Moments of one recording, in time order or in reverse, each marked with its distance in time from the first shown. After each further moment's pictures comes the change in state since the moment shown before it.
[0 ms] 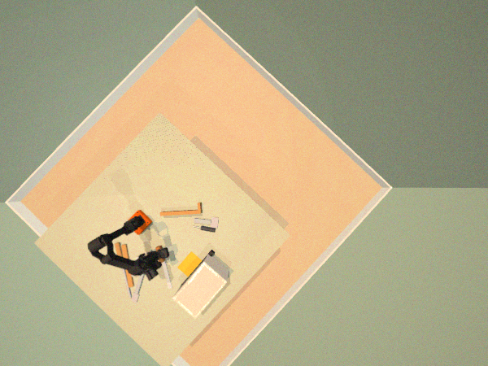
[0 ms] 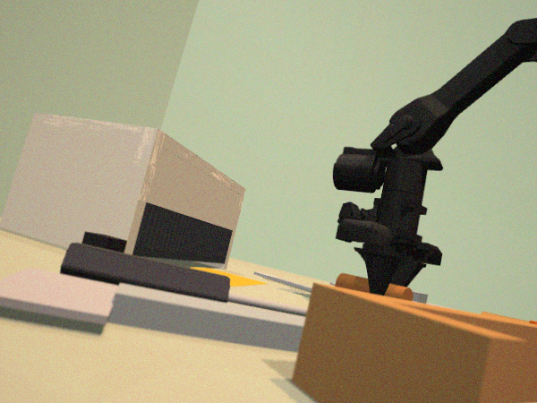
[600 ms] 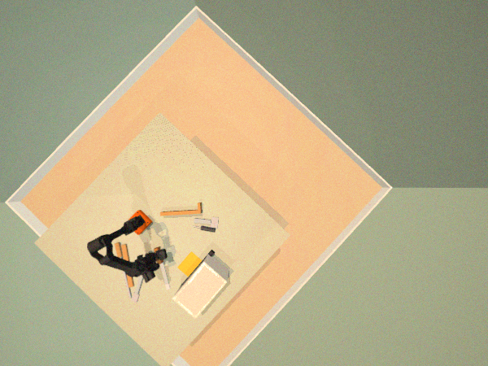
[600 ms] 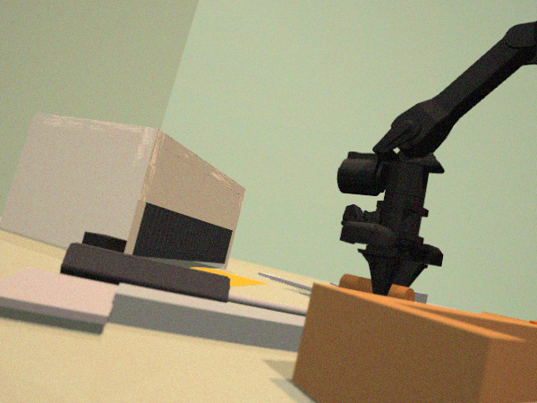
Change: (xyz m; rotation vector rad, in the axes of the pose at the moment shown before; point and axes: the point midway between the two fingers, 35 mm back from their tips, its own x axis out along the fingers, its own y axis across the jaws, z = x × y) arm 0.000 -0.015 0.005 -0.001 0.000 -0.001
